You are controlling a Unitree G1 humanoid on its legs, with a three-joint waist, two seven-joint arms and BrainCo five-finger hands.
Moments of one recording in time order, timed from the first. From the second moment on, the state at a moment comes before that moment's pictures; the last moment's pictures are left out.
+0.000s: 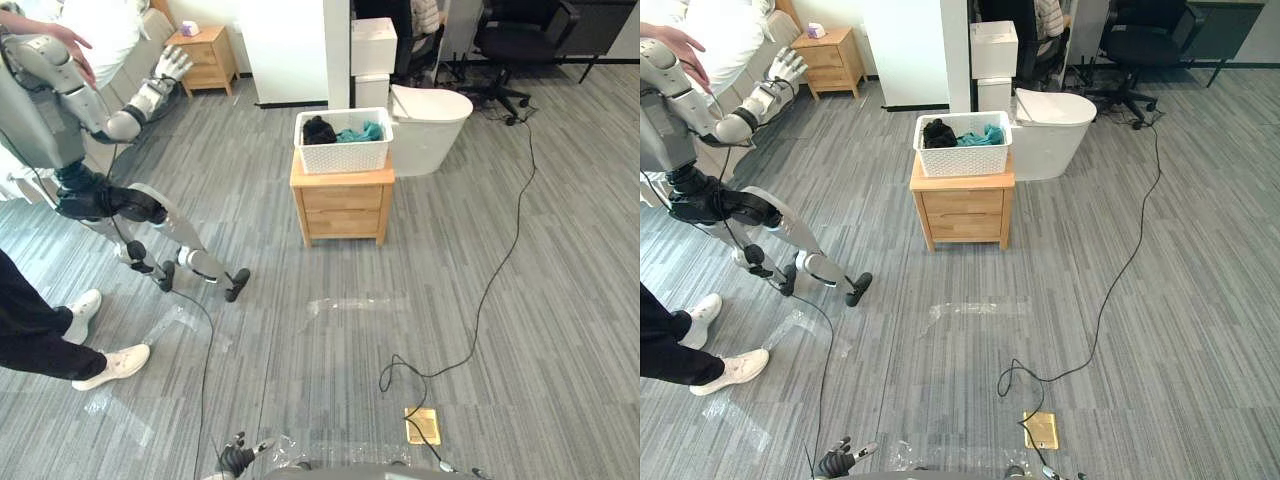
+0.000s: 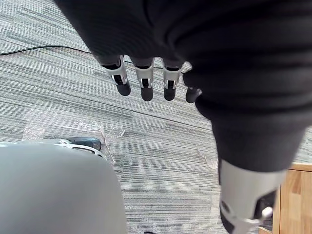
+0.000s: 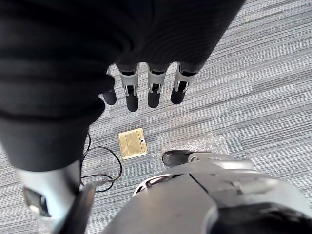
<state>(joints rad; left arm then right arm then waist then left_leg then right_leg) 0.15 0.10 0.00 1.10 -0.19 -0.16 0.00 0.12 -0.11 -0.34 1.19 -0.05 -0.04 -0.02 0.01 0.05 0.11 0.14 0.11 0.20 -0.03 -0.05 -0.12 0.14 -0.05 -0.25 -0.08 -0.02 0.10</state>
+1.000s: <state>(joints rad) 0.14 0.09 0.05 1.10 -0.20 -0.16 0.00 0.12 -0.11 -0.35 1.19 -0.05 -0.04 -0.02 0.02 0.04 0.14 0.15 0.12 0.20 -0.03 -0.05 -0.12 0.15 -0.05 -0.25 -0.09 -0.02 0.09</state>
